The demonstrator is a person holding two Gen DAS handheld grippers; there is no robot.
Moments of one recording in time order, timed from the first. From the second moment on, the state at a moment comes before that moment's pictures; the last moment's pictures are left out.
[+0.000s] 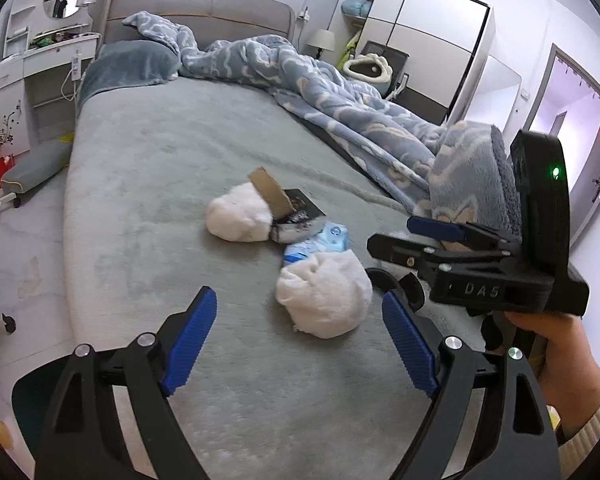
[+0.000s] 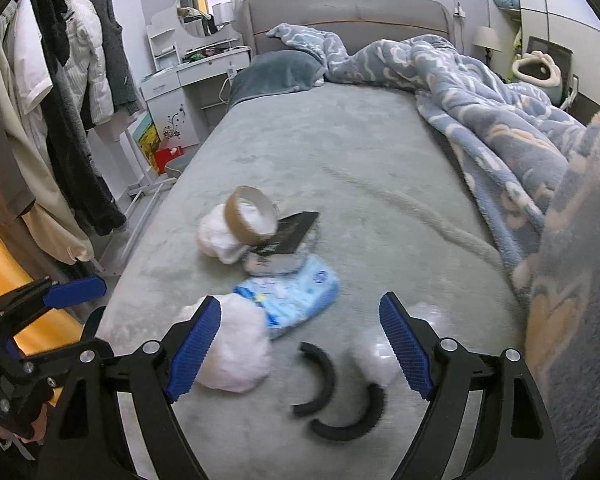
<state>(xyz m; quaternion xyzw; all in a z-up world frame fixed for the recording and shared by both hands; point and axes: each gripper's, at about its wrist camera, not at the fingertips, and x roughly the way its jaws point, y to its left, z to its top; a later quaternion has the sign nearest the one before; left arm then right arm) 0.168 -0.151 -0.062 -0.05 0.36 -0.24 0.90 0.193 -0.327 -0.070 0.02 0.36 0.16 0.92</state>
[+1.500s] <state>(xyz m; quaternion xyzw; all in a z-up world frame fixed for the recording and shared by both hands) 0.216 -0.210 -0.105 -0.02 0.43 -0.26 0.87 0.238 -0.376 -0.117 -0.04 0.45 0.20 0.87</state>
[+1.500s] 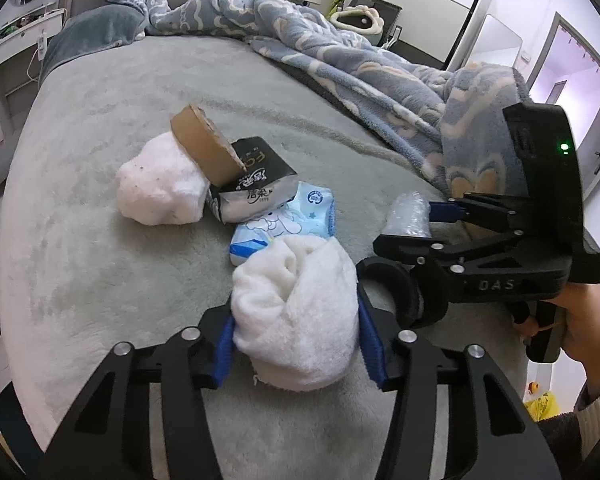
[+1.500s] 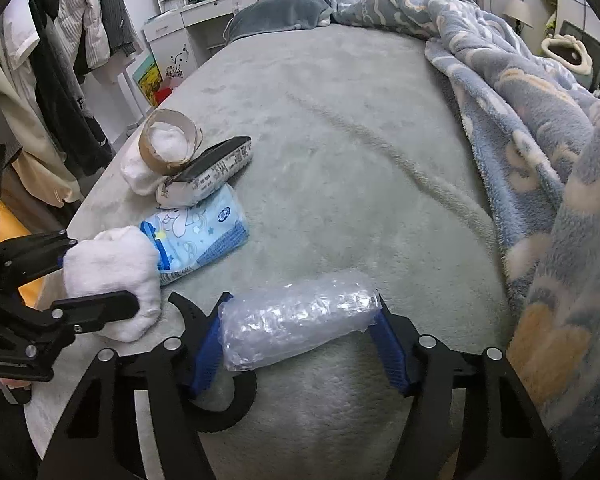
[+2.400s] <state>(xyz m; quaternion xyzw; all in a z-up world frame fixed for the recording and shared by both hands) 0.173 -0.112 -0.073 -0.03 0.38 -0.20 0.90 0.214 -0.310 -0.074 0.03 0.40 0.17 0.90</state>
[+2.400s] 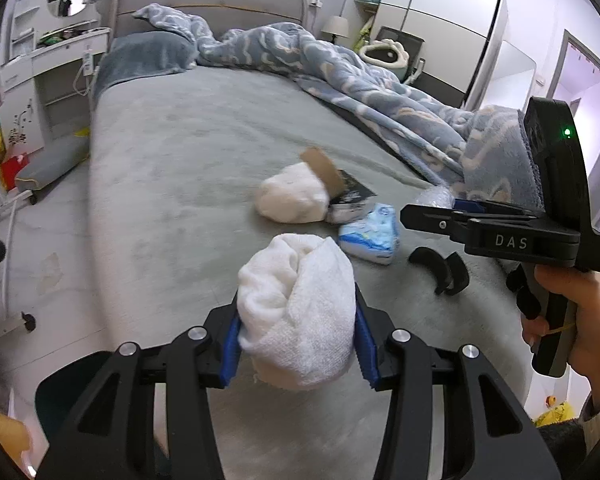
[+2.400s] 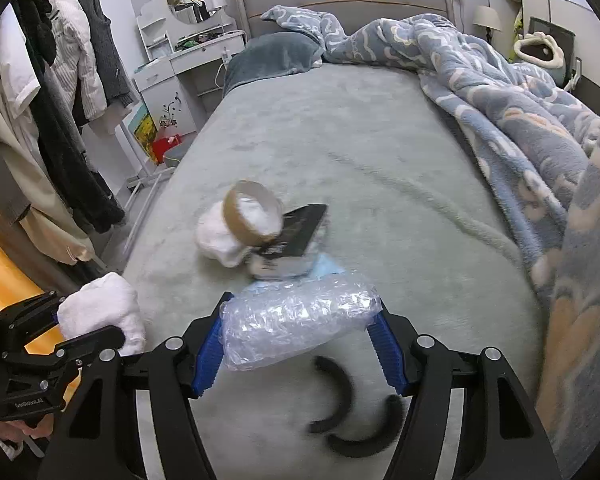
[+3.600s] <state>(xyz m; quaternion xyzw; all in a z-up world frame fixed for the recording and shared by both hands) 0.146 0.056 -0.116 -0.05 0.45 -0.07 0.89 0.193 -0.116 -0.073 0.00 0.40 0.26 0.88</state>
